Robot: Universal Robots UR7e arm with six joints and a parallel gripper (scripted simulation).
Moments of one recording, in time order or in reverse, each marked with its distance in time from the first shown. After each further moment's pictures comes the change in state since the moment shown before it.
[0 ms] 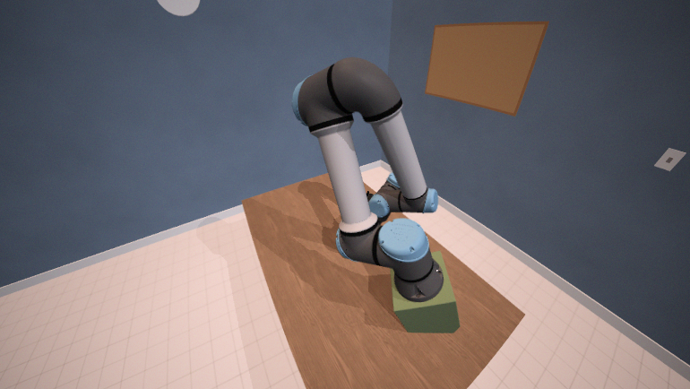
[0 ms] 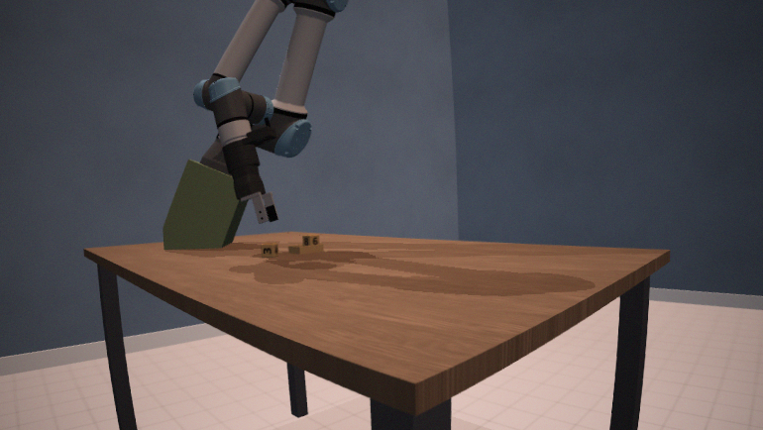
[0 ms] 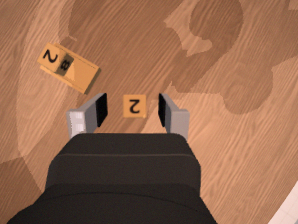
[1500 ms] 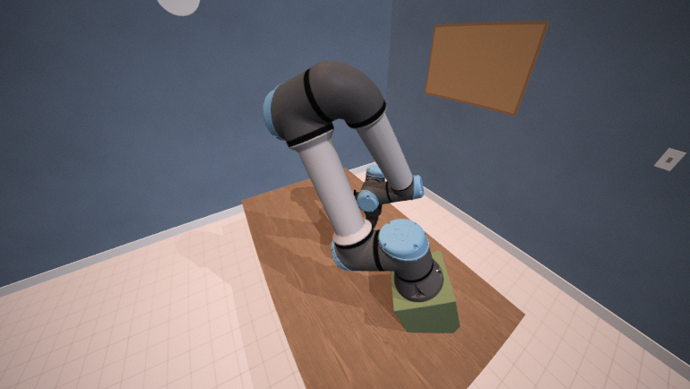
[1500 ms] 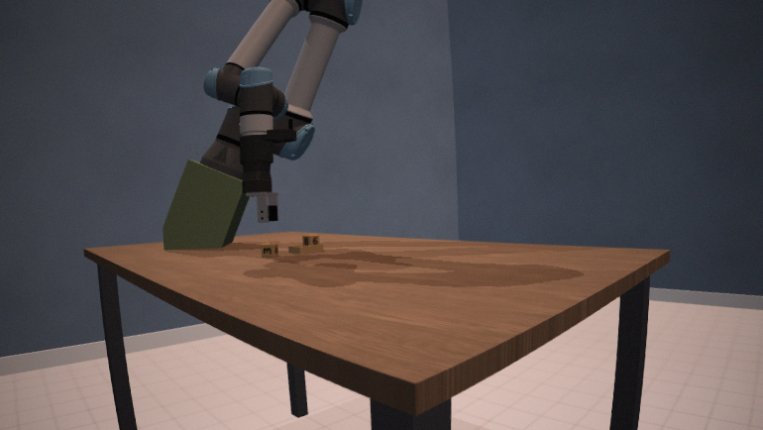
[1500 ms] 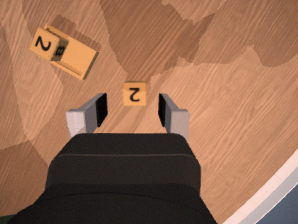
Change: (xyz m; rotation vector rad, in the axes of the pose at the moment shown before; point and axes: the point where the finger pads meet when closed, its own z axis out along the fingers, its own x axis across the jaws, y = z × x) arm 0.000 -0.003 0.000 -0.266 0.000 0.001
